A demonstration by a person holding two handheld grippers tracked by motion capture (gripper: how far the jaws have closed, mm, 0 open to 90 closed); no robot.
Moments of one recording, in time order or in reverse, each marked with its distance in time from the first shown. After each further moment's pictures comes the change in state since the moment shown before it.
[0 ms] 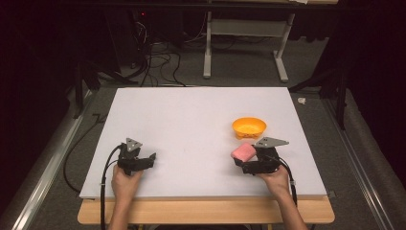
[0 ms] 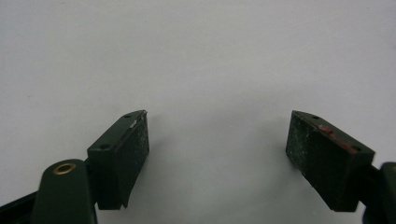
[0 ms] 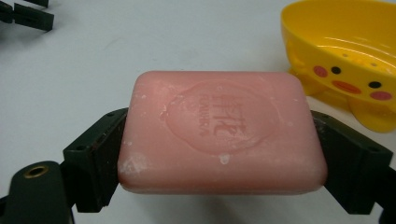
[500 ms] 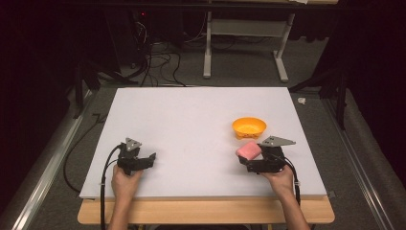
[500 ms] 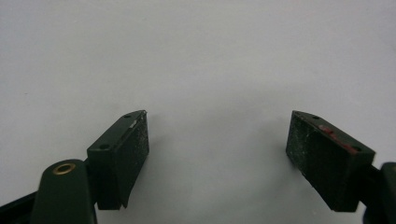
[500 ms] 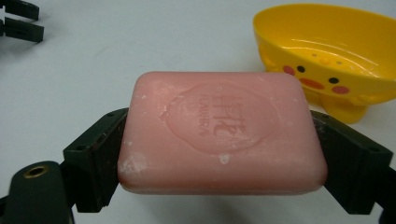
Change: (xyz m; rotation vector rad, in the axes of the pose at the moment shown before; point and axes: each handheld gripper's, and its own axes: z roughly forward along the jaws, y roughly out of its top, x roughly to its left) left arm 0.002 0.000 0.000 0.006 -0.012 -0.013; right arm -0.007 0.000 -0.012 -0.020 -0.035 0.042
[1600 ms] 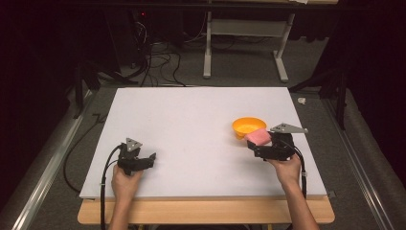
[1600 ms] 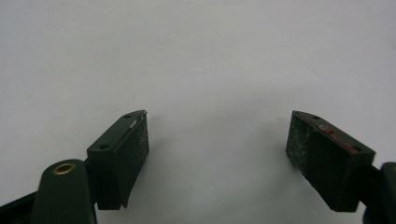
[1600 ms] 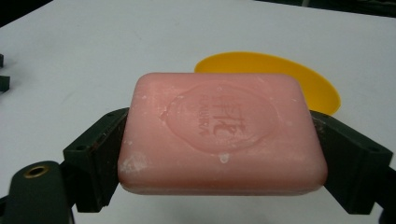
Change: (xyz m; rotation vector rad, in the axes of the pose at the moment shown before) left arm -0.002 0.000 0.000 -0.006 0.013 0.012; right arm -0.021 0.031 -0.018 -0.052 -0.105 0.077
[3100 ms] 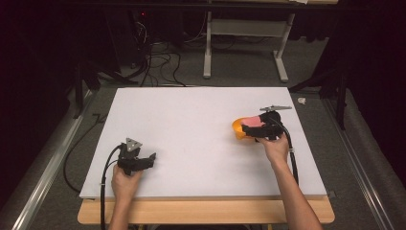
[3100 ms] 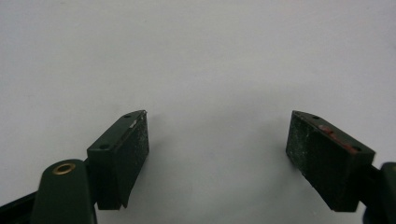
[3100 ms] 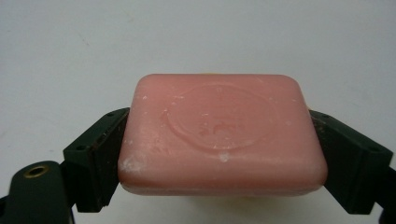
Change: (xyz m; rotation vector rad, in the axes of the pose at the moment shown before) left arm 0.000 0.000 0.000 0.001 -0.002 -0.002; right arm -0.019 0.043 0.057 0.134 -0.096 0.084
